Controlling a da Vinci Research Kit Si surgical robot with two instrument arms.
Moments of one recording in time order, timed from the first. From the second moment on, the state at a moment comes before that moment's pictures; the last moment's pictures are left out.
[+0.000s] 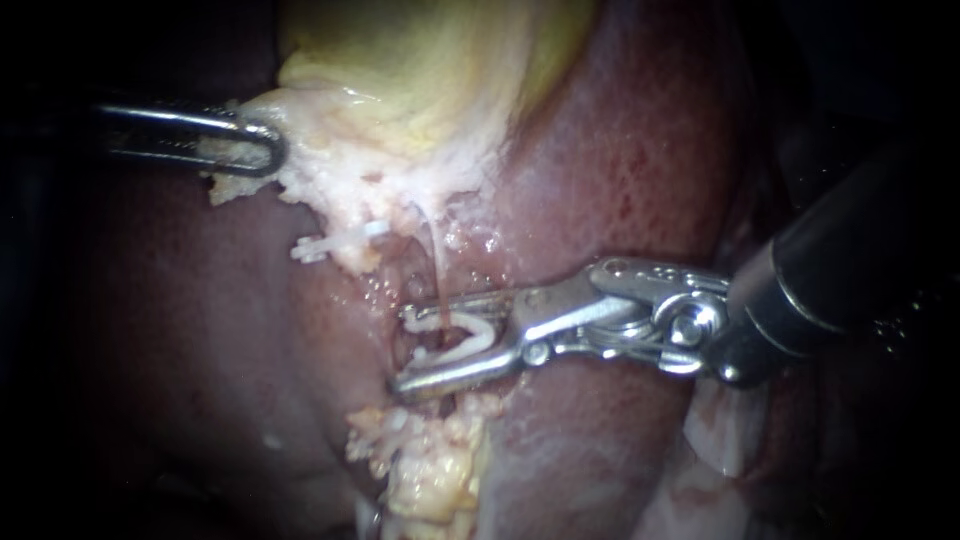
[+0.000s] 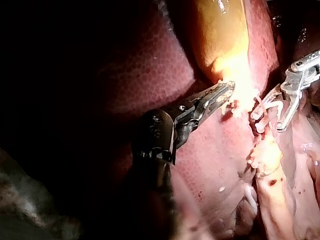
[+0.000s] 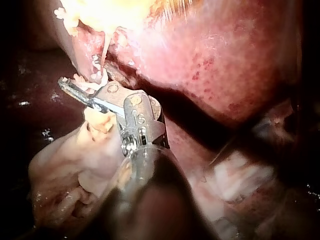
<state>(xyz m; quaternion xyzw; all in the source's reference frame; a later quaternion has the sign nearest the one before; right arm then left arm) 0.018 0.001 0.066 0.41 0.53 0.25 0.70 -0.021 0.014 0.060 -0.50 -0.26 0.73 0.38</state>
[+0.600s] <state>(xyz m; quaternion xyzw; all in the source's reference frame) 0.017 0.000 0.064 0.45 0.51 0.27 0.68 -0.021 0.014 0.060 -0.50 -0.26 0.73 0.38</state>
